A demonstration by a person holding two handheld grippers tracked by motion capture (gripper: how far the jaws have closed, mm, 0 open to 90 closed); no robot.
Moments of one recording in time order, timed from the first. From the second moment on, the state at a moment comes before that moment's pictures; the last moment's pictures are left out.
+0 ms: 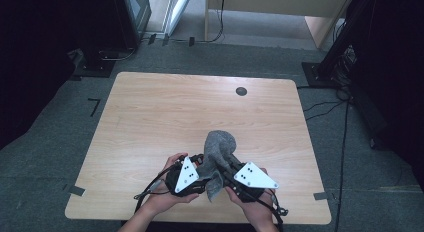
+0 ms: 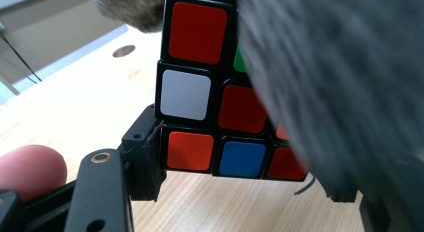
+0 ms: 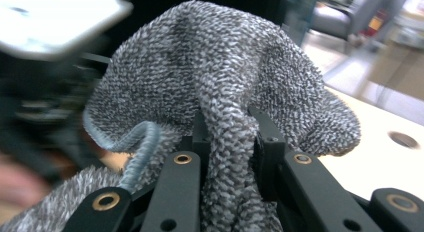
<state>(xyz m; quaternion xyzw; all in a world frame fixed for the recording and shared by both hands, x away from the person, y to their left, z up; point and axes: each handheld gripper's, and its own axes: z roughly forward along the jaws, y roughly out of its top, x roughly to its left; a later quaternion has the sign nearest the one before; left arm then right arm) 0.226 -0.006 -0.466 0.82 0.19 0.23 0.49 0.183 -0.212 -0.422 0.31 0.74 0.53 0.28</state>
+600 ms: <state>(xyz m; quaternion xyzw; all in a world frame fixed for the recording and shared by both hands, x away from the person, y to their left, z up) 0.222 -0.003 -0.463 0.81 0.21 0.22 0.50 0.185 -0.203 -0.413 0.29 0.75 0.53 0.26</state>
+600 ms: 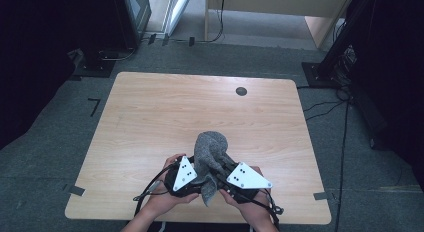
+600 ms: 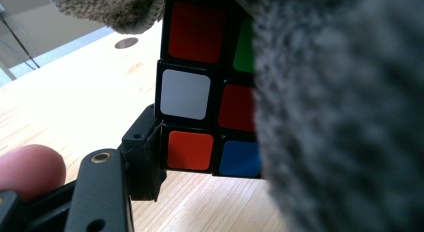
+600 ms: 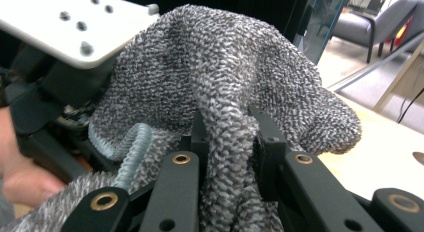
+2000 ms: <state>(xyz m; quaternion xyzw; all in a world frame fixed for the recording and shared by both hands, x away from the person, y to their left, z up) 0.224 -0.009 -0.462 0.82 0.23 0.20 0.49 0.190 -0.215 -0.412 0.35 0.73 0.53 0.23</state>
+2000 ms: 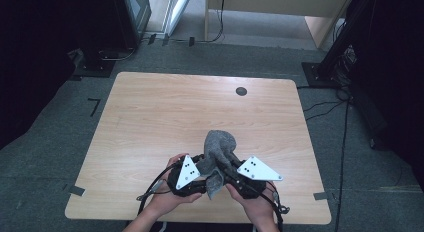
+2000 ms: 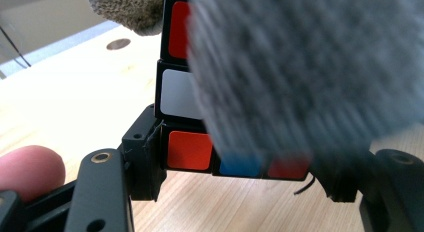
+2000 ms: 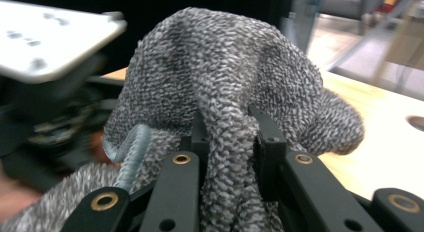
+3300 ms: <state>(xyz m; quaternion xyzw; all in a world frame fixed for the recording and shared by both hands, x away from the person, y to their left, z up) 0.227 -0.006 -0.462 0.81 0.26 0.19 0.50 0.189 -0.211 -0.415 0.35 0.73 0.54 0.24</state>
